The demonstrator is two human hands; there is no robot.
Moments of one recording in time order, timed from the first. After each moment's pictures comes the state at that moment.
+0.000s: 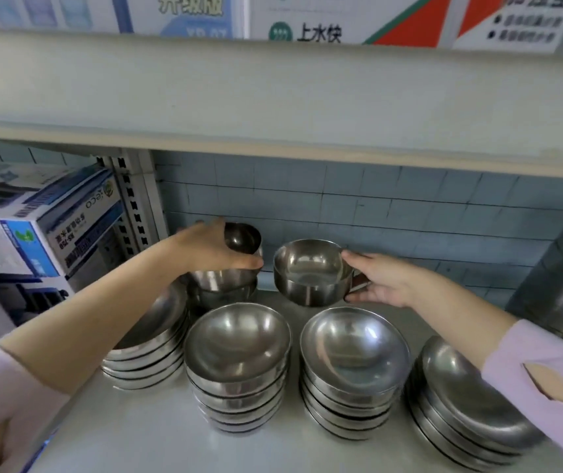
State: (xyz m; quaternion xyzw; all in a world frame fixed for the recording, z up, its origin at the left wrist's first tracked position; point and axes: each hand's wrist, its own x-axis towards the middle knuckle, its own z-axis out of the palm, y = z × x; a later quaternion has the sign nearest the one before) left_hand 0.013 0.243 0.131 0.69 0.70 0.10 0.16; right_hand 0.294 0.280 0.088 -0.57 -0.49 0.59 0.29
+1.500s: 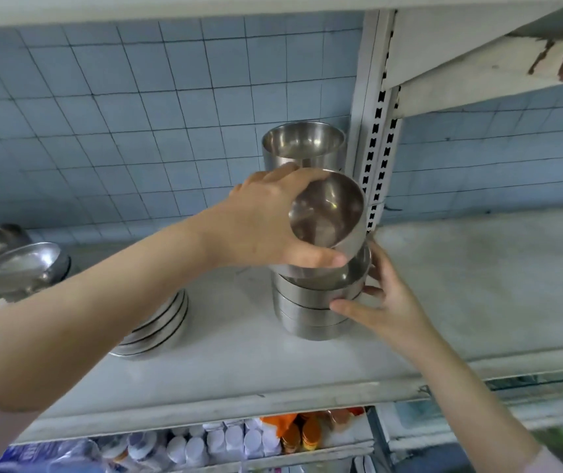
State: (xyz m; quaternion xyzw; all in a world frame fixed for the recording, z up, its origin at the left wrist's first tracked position) left_hand 0.515 0.135 0.150 0.85 0.48 0.15 0.15; right_hand 0.724 0.103 0.002 -0.47 -0.64 0.38 0.46
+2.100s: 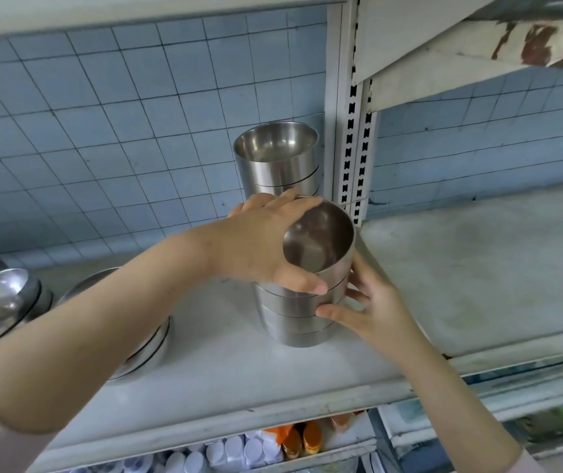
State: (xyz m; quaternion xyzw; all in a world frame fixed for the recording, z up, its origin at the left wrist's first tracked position) left_hand 0.537 0.151 0.139 0.88 0.46 -0.01 0.14; right_hand 0.726 0.105 -0.003 -0.48 -0.66 0.33 0.47
